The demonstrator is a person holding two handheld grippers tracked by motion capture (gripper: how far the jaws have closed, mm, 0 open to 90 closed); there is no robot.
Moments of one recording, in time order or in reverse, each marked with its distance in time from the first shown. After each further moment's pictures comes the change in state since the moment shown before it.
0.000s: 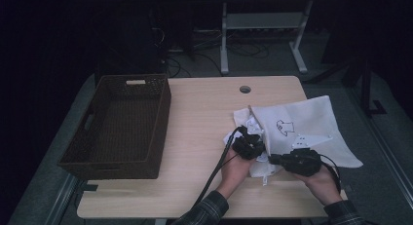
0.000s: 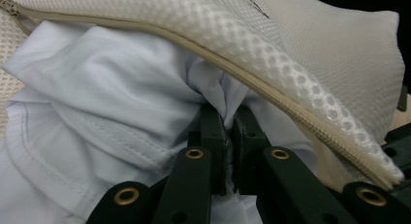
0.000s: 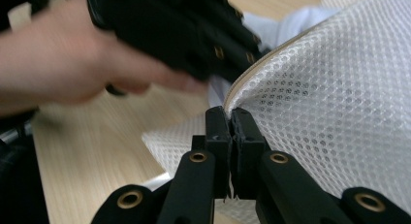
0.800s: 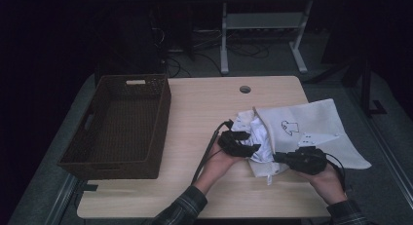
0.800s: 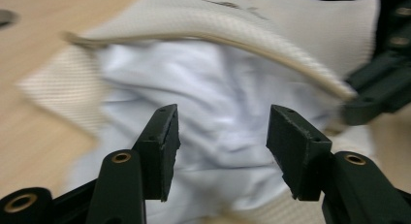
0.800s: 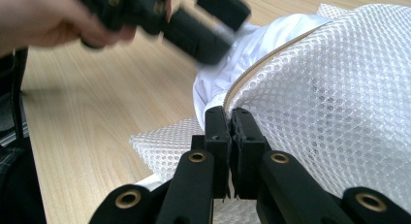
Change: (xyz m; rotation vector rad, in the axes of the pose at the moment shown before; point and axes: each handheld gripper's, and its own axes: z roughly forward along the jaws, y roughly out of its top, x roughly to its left) left arm 0.033 0.008 -0.049 -0.012 -0.002 0.128; right arm -0.009 -0.003 -0.009 -0.007 -0.012 0.016
